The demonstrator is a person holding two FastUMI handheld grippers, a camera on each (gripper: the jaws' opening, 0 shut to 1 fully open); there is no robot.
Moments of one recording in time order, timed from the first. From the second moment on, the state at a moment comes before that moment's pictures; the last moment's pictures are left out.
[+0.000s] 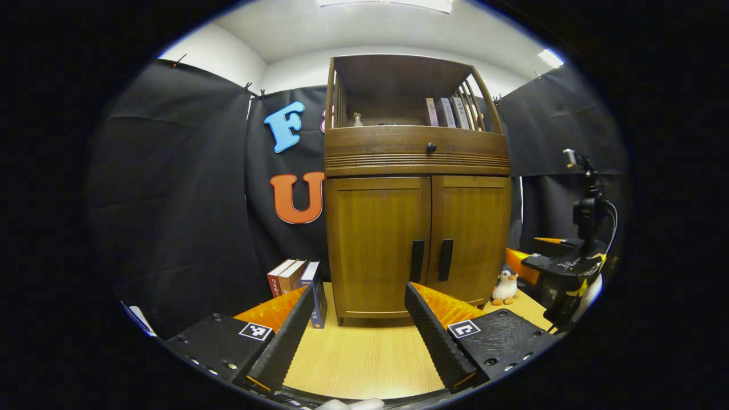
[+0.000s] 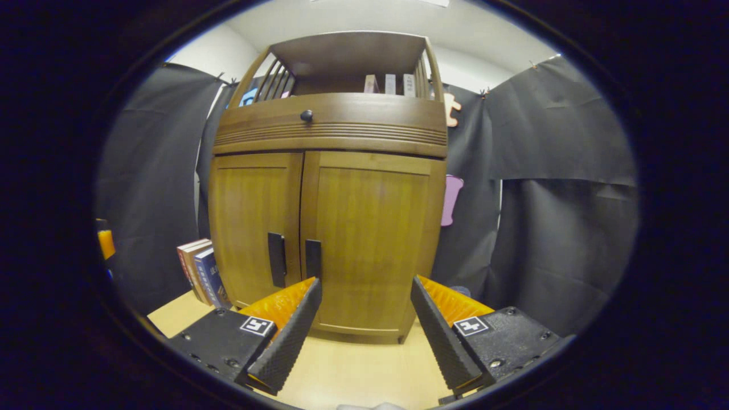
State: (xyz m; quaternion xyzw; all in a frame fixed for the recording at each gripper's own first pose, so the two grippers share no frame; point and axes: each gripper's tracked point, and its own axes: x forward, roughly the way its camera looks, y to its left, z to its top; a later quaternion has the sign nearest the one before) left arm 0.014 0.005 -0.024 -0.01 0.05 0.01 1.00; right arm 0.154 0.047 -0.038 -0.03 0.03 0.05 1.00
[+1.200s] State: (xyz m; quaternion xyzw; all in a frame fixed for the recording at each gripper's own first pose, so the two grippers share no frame) left arm -0.001 0.047 -0.019 -0.01 0.06 0.13 0.99; right arm 0.334 0.153 -0.099 -0.01 0.12 0.09 0.99
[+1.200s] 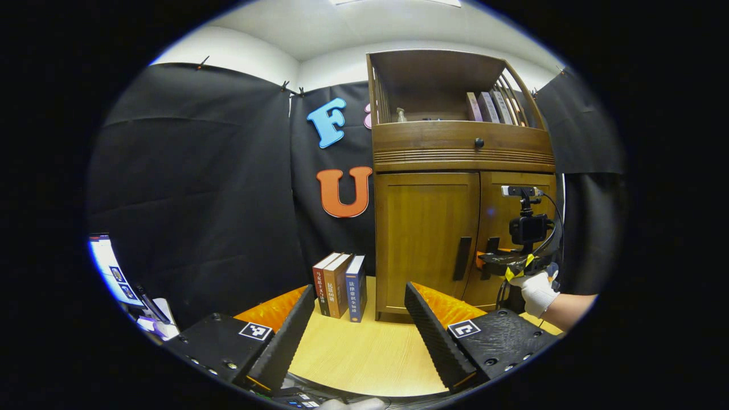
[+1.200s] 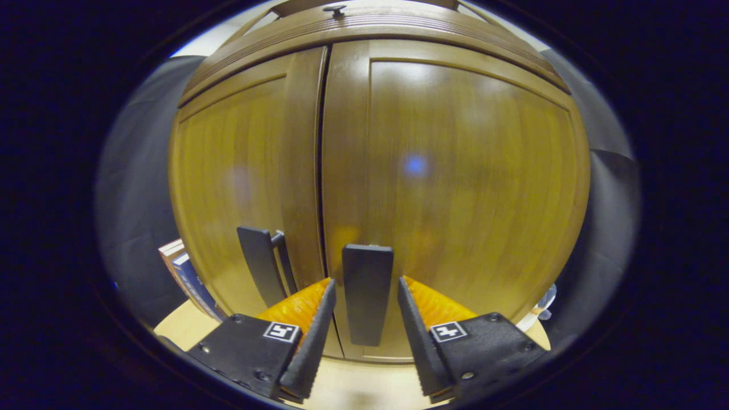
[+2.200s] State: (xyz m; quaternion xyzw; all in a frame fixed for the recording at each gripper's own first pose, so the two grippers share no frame) left arm -0.030 0.058 -0.022 -0.01 0.04 0.11 0.99; right arm 0.327 0.152 -0.095 -0.02 0.14 0.13 0.98
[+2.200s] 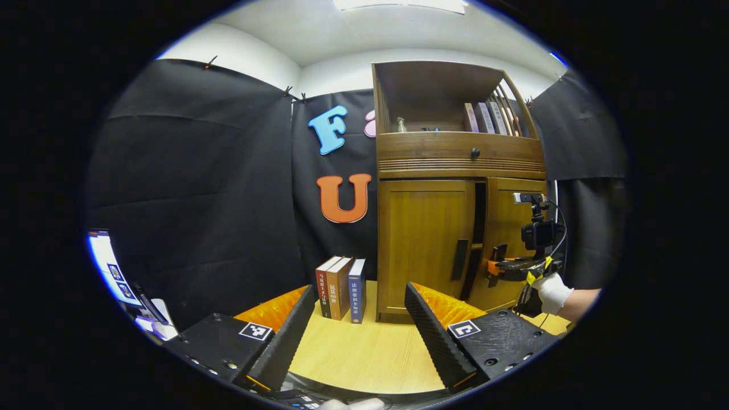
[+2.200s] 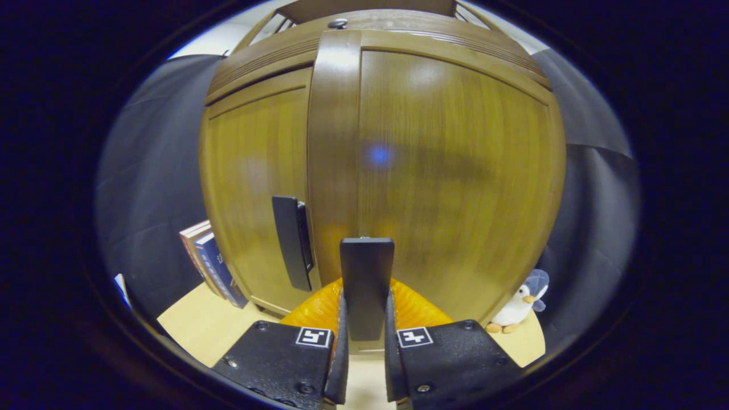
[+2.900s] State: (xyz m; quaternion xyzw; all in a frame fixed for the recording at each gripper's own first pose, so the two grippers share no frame) left arm -0.029 0.014 -0.024 0.00 0.03 0.00 1.00; right arm 0.328 0.150 -0.090 0.00 0.14 0.10 0.99
